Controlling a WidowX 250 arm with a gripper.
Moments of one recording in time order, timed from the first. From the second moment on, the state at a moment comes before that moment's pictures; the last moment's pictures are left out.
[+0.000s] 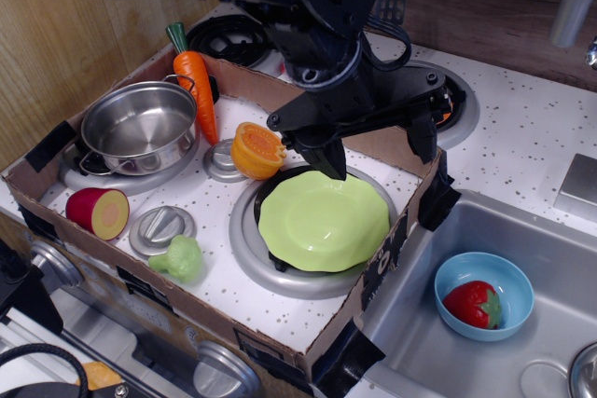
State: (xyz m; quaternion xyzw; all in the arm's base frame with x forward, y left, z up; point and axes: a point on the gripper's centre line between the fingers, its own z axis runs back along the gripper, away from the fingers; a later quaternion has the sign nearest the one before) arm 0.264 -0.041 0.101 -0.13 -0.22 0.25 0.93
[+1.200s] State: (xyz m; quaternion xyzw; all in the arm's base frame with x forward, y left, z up) arm 0.350 0.093 0.112 -0.06 -0.26 0.28 0.92
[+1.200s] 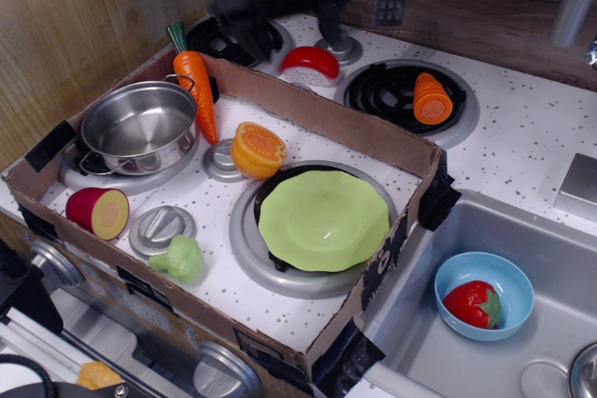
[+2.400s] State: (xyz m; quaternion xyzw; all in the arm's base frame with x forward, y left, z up) arm 0.347 0.213 0.079 -0.01 -0.26 0.17 0.95
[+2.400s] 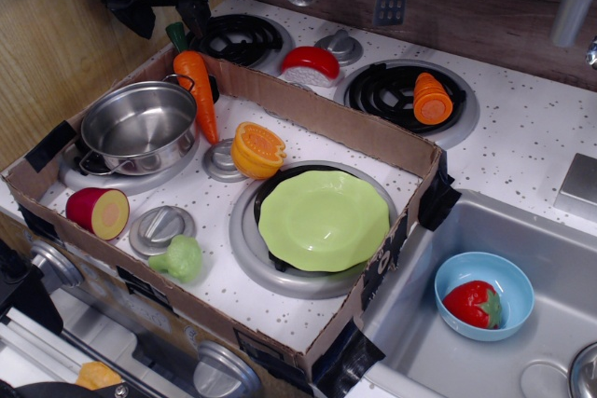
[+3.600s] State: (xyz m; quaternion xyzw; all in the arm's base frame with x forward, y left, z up) arm 0.358 0.191 0.076 0.03 -0.31 0.17 0.93
